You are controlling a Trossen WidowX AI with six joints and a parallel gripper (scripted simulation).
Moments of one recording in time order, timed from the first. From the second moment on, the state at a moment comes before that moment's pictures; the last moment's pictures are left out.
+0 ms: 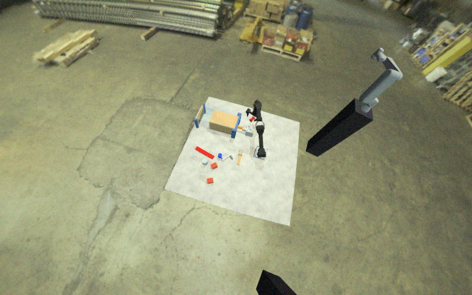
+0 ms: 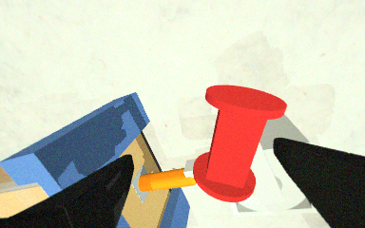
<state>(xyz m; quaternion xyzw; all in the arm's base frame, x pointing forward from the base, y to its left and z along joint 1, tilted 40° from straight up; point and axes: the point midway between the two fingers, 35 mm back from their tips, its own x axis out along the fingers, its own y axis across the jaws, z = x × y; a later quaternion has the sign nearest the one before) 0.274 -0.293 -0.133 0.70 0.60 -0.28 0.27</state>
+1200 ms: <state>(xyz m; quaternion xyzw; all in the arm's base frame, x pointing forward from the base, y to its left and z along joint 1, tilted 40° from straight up) 0.258 -0.256 -0.098 0.66 0.64 -0.30 0.27</state>
